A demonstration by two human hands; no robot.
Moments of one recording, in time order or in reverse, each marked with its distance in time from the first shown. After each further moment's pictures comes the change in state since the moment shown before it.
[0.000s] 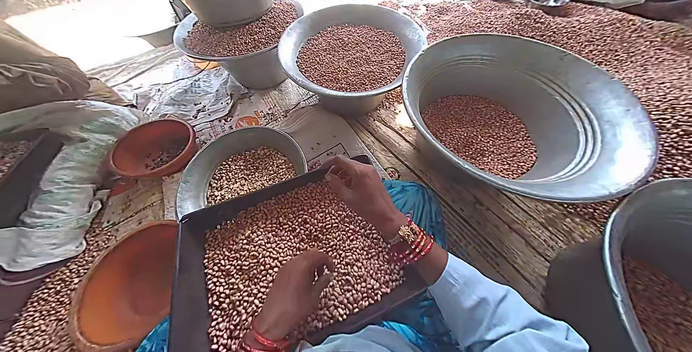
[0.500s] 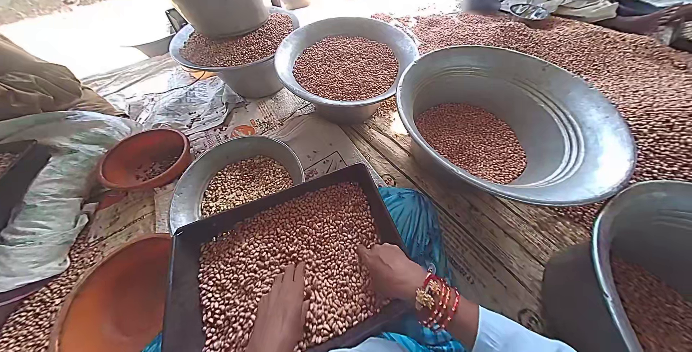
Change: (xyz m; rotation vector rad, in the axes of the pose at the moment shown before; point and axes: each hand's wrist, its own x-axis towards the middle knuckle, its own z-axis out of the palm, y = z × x) left_hand -0.013 0.012 -0.006 0.392 -0.283 -0.374; right_hand -0.079 -0.006 -0.001 -0.504 -1.051 0.592
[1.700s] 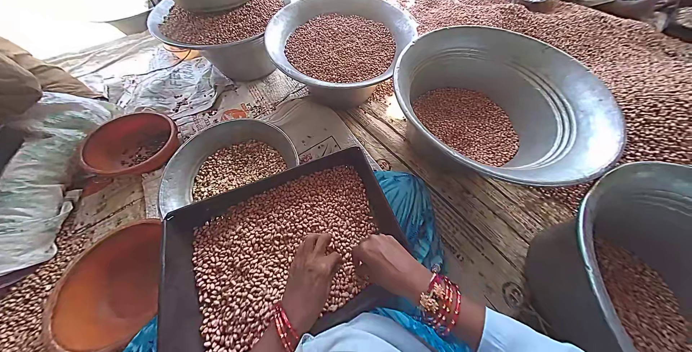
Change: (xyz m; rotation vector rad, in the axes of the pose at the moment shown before) left_hand 0.036 0.017 0.053 -0.078 0.671 0.591; right_hand -0.006 0.013 0.033 0.020 0.254 -0.287
